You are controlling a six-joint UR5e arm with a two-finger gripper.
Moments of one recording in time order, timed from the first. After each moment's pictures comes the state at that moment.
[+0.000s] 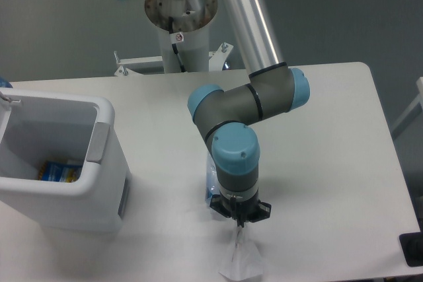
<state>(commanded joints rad) 2.39 -2.15 -1.43 -0.92 1.49 0.63</state>
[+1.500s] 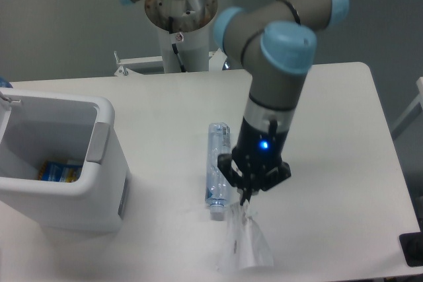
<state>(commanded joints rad) 2.47 -1.83 -1.45 -0.97 1.14 0.48</state>
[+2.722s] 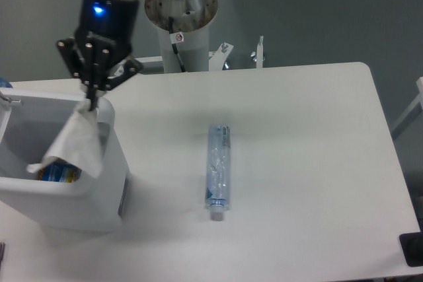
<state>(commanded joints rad) 2.14 -1.55 -1.62 -0.97 1.14 0.41</state>
